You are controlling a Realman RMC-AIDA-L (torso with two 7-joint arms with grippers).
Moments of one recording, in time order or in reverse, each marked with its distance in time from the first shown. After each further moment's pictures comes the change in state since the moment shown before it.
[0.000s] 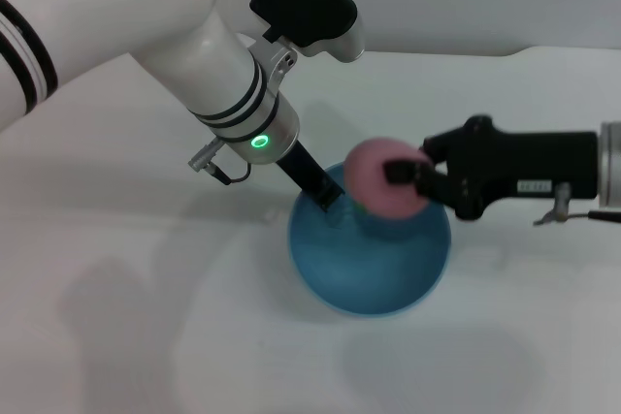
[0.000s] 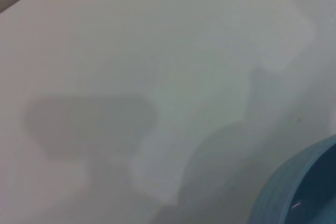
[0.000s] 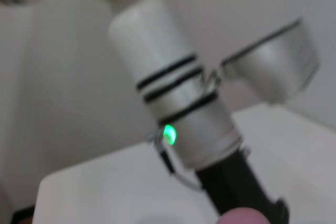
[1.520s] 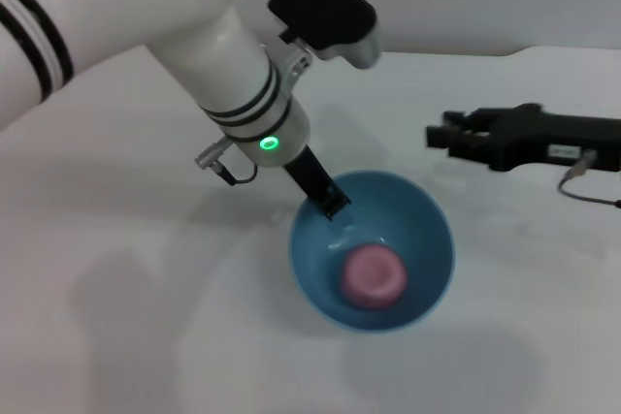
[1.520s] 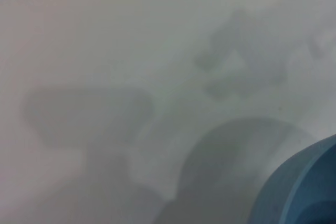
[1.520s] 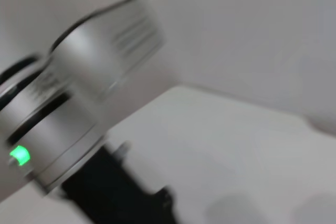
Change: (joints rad) left arm -0.033 -0.001 0.022 0.006 0.000 0.052 0.004; right arm 0.012 -0.001 0.128 0.076 -0.080 0.156 0.199
